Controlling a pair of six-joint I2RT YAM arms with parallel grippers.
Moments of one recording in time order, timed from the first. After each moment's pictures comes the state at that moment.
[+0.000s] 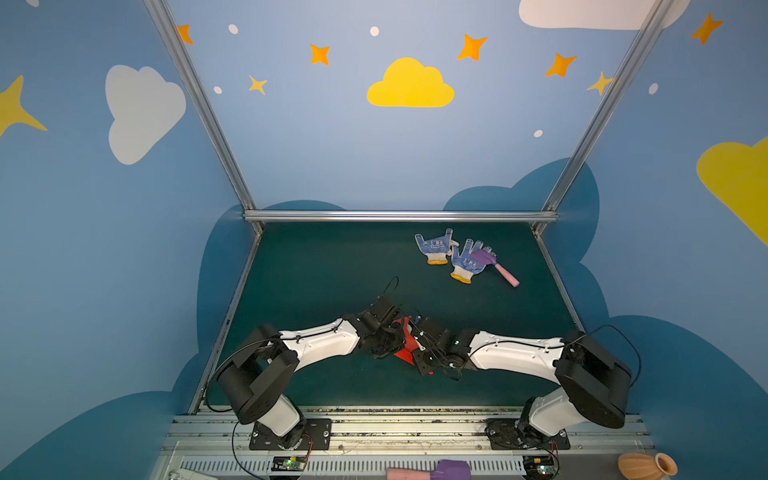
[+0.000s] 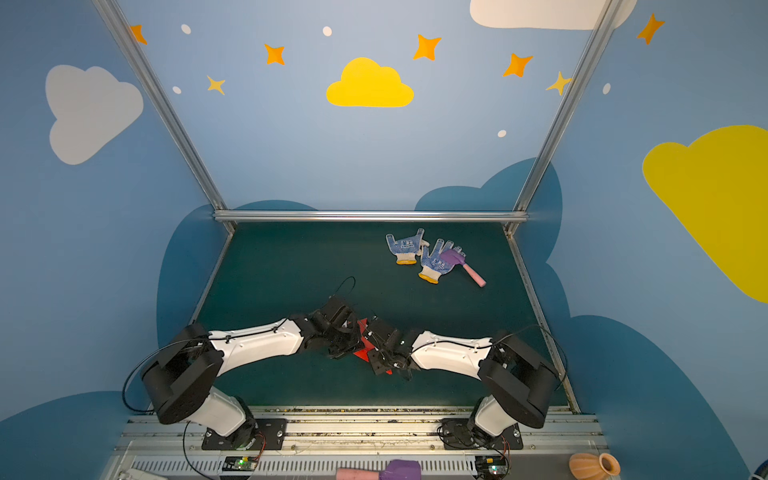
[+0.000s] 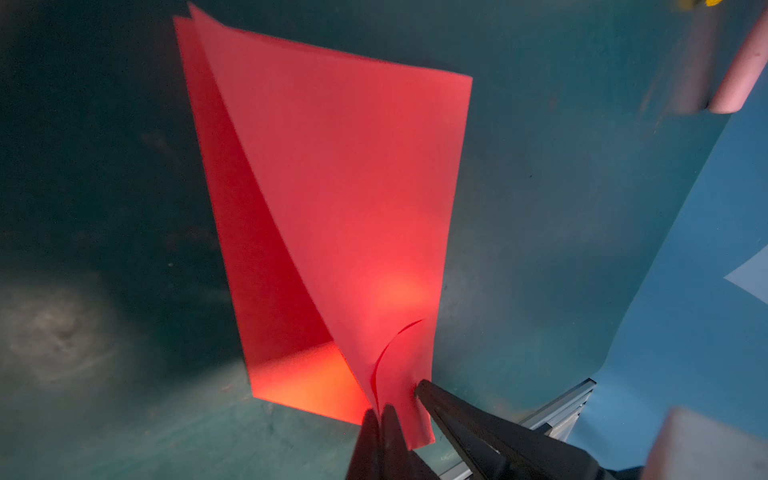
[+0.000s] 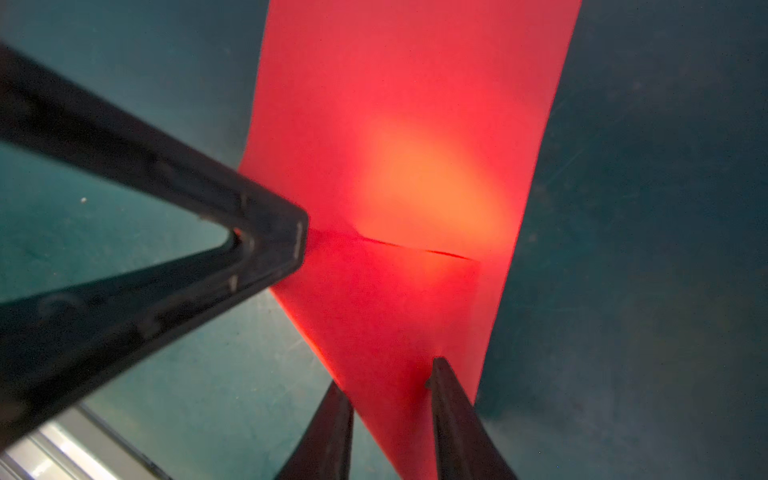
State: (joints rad) left arm -0.79 1.57 0.82 -0.27 0.26 -1.17; right arm 1.04 1.54 0.78 -0.38 0.02 0.50
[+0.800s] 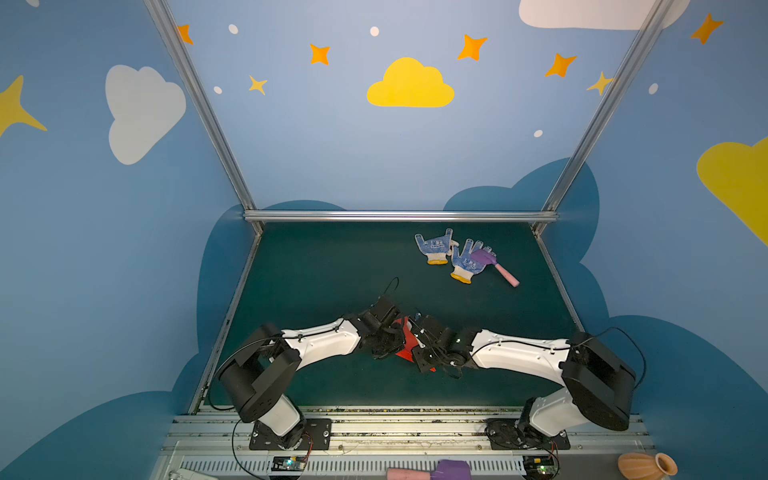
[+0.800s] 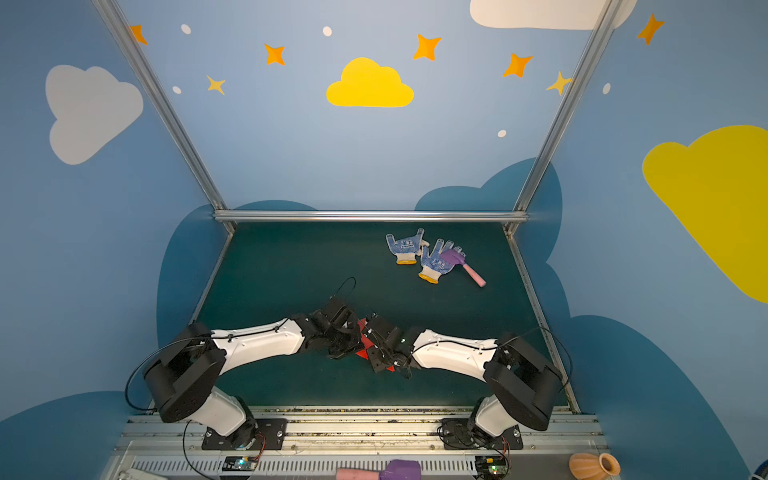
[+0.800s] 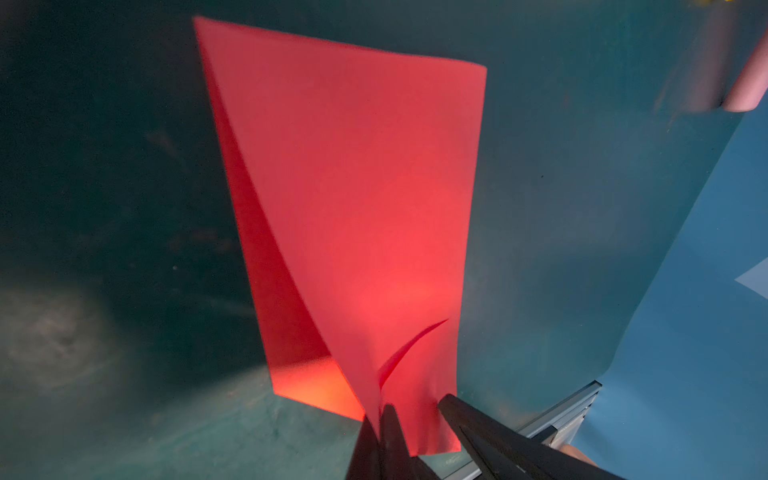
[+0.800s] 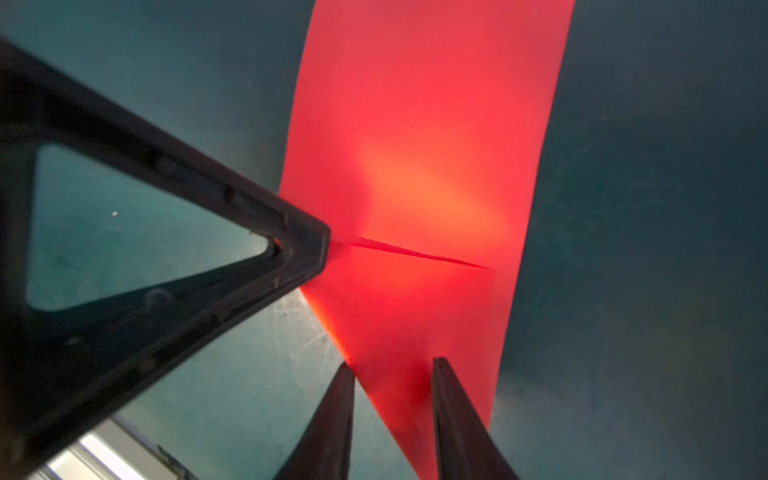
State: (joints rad) left arm -0.79 1.58 0.82 -0.27 0.26 -1.17; right arm 1.04 1.52 0.80 -0.41 0.04 0.50
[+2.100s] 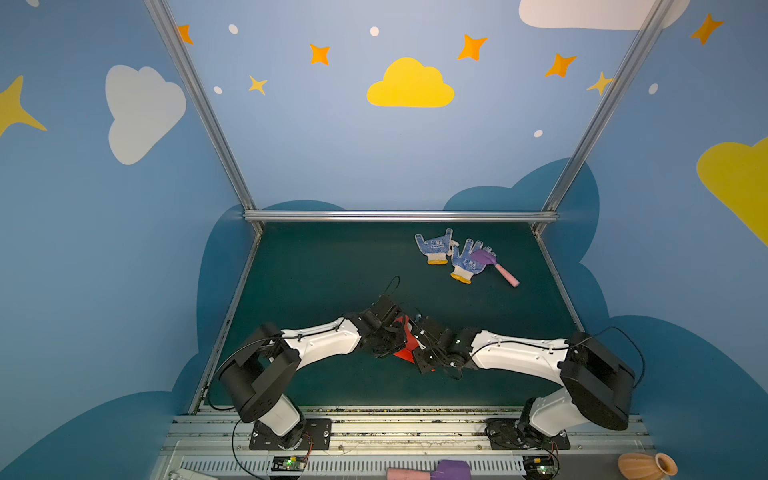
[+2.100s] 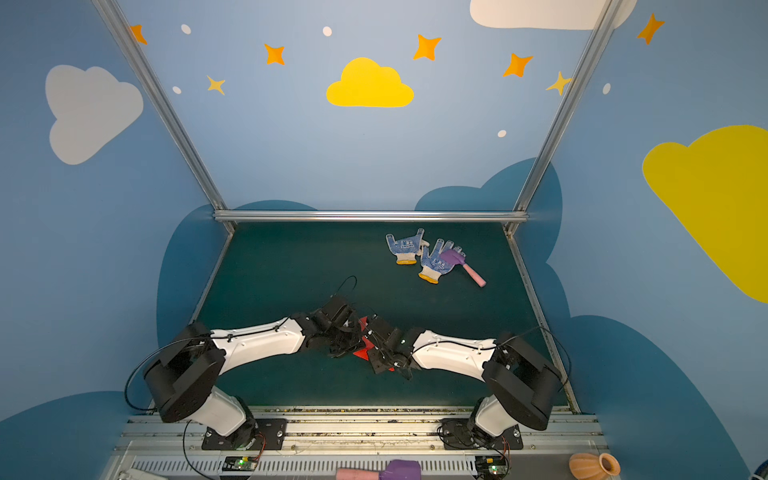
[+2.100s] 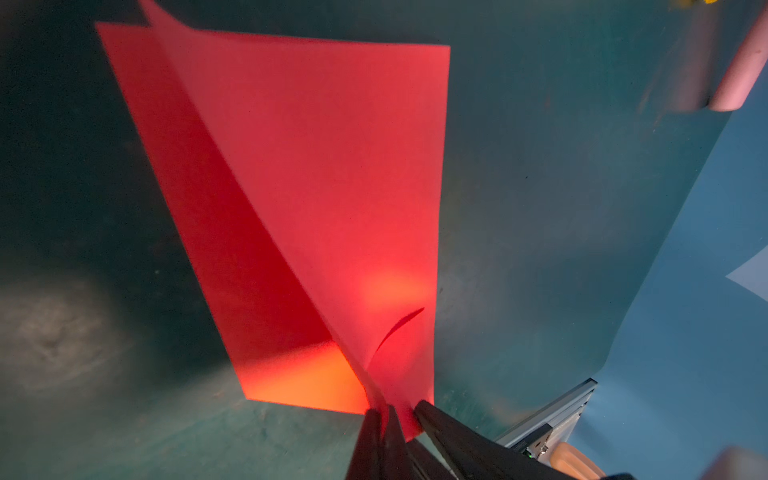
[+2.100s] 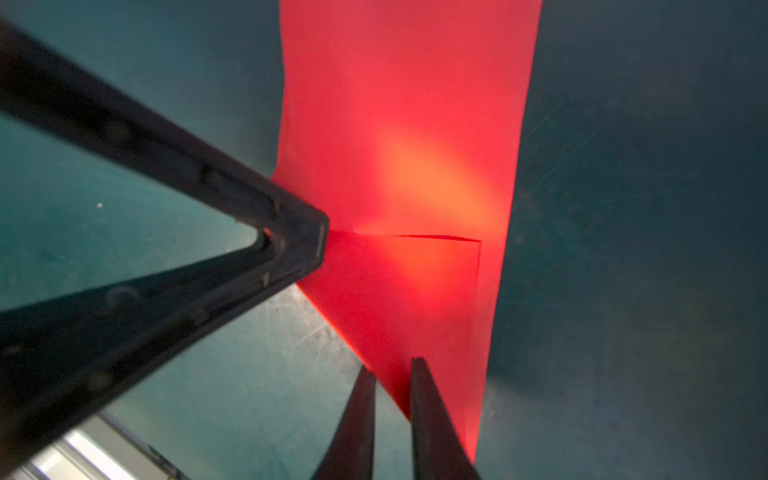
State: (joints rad) left arm -0.80 1.58 0.84 -0.28 0.26 -1.17; right arm 1.04 1.52 0.79 -0.40 0.04 0.50
